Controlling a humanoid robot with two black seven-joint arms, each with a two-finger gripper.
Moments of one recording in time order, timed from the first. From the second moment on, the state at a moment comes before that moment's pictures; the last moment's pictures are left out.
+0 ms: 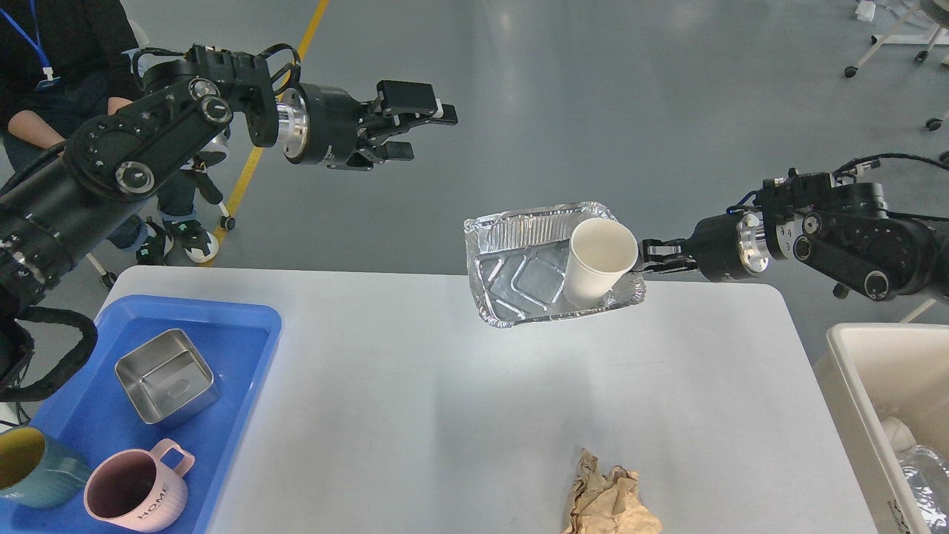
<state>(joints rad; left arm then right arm) -1.27 0.30 -0.41 -0.65 0.97 -0.73 -0.23 1.29 -0.49 -0.33 0.80 -0.90 0.50 0.56</state>
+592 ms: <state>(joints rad) -0.82 0.76 -0.43 -0.96 0.99 -0.52 -0.33 1.27 -0.54 -0.32 0.80 -0.89 0.49 0.56</state>
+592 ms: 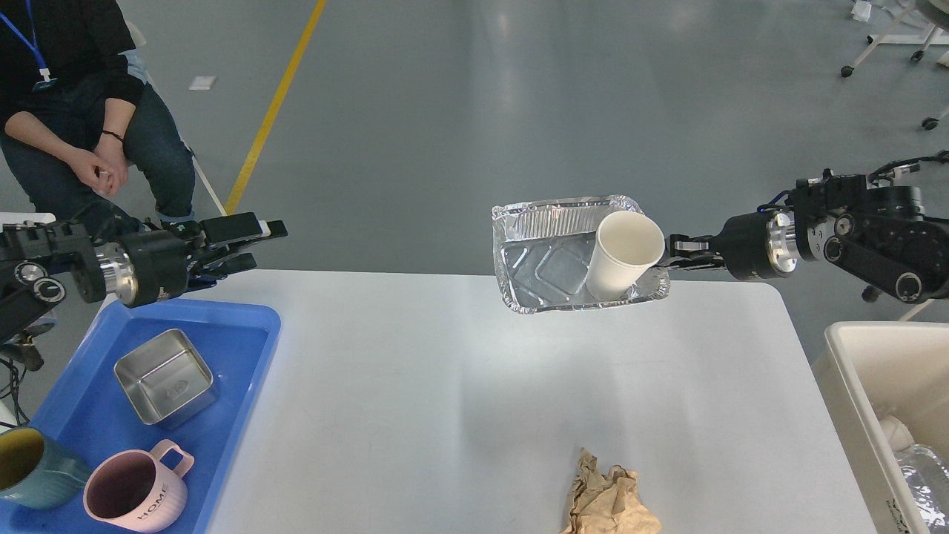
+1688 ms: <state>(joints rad) -0.76 1.44 -0.42 -1.20 0.98 -0.75 -0.38 1.36 -0.69 -0.31 0.88 -0.88 0.52 0.55</state>
